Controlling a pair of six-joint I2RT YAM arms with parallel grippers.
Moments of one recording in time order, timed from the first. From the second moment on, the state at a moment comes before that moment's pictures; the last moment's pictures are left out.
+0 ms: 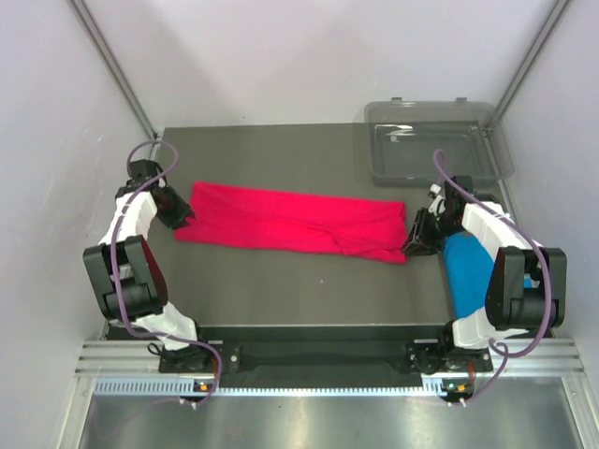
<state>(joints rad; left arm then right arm) 0.28 1.60 1.19 -0.67 0.15 -0.50 -0.03 1.49 0.98 -0.82 -0.46 0.31</state>
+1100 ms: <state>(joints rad) 0.39 1.74 1.16 -0.60 0.16 -0.49 -0.03 1.60 0.84 -0.65 -0.45 0.33</state>
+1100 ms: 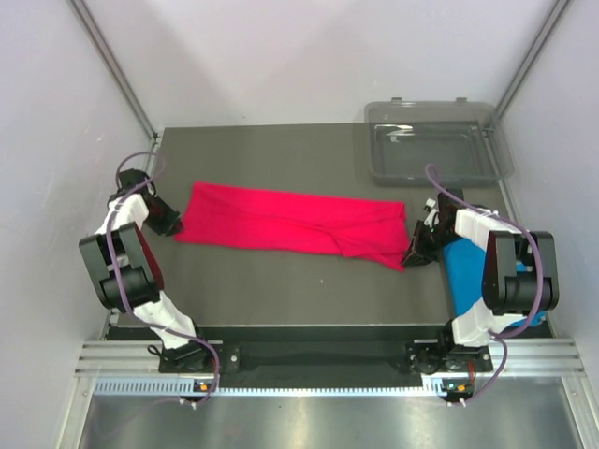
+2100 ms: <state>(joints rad) -0.63 1.91 1.12 0.01 0.55 -1.06 -0.10 1.51 0.95 -0.69 -0.50 0.28</state>
